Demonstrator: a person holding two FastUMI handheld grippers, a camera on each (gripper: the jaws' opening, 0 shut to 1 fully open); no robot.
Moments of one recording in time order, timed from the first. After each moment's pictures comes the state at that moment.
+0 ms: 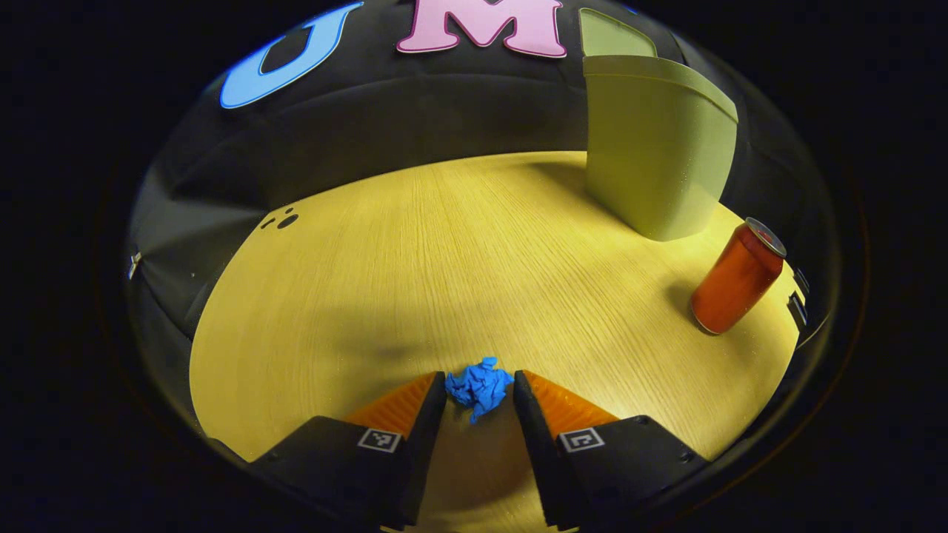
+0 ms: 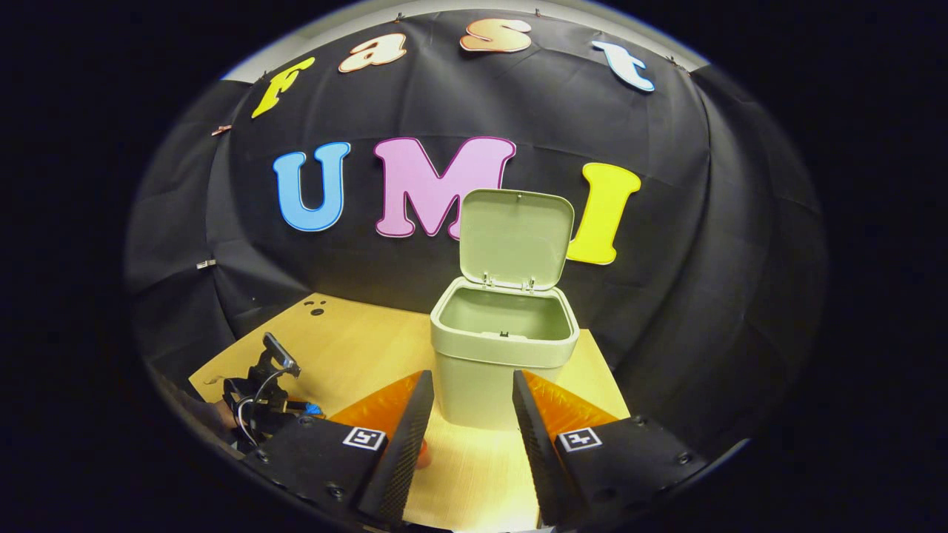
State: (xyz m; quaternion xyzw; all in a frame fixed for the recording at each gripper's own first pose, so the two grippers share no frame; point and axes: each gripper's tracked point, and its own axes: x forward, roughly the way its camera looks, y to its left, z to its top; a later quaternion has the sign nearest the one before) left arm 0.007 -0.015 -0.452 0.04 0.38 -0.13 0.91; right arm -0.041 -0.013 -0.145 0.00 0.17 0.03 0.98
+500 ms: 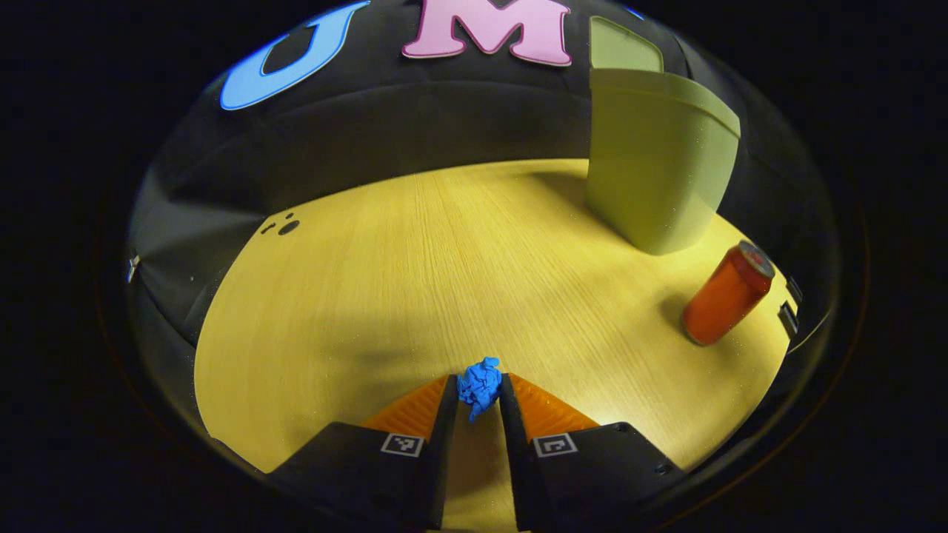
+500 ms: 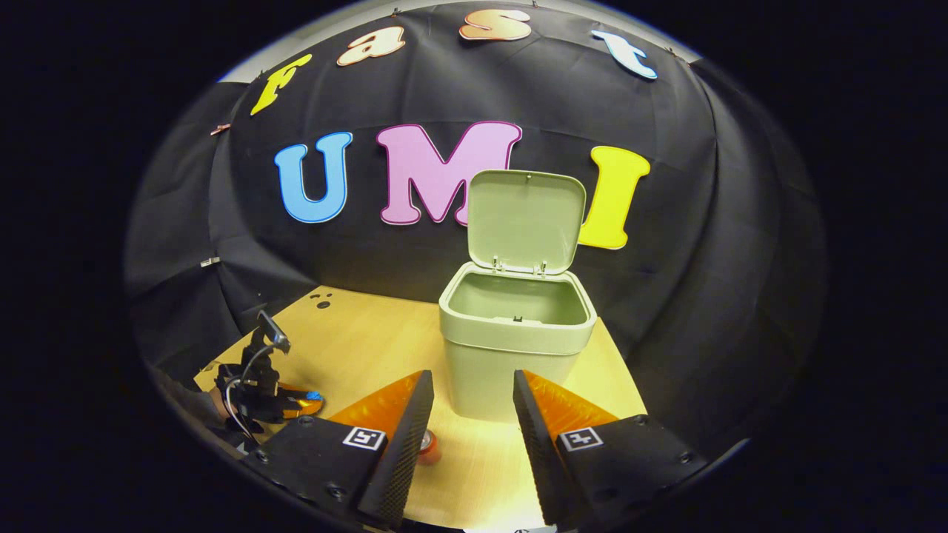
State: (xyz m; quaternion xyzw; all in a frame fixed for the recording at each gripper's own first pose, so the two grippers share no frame) left arm 0.015 -0.006 -0.409 0.02 0.36 -0.14 0.92; right arm -0.036 0.002 -0.167 0.02 0.20 0.05 0.98
